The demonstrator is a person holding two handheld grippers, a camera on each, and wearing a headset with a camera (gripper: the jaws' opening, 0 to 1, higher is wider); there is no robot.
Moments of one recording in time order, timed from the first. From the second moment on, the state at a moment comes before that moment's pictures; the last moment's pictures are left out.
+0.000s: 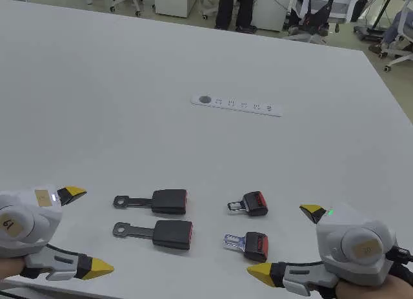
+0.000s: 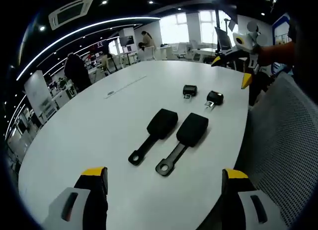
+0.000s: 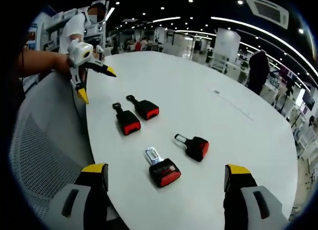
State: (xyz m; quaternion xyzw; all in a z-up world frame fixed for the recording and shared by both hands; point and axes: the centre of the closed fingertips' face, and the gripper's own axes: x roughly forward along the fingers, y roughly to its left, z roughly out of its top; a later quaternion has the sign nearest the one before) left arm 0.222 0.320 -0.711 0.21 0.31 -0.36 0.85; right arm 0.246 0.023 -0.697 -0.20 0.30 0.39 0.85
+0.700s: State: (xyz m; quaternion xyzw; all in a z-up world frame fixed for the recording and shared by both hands) left arm 0.220 0.318 -0.710 0.21 0.31 -0.37 0.85; right arm 0.249 0.020 -0.700 -0.20 0.30 0.38 0.85
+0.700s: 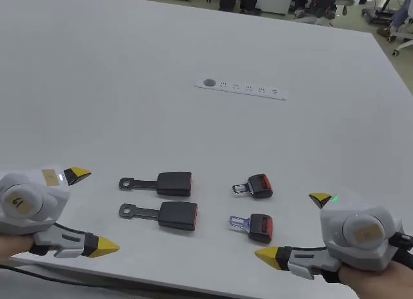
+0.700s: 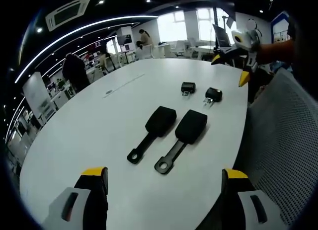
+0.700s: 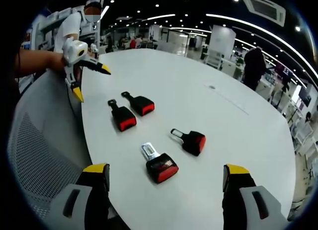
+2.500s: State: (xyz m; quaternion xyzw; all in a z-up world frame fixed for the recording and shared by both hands) left arm 0.218 0.318 -0.711 0.22 0.32 -0.37 0.85; right arm 0.242 0.022 -0.701 -0.23 0.31 0.38 0.84
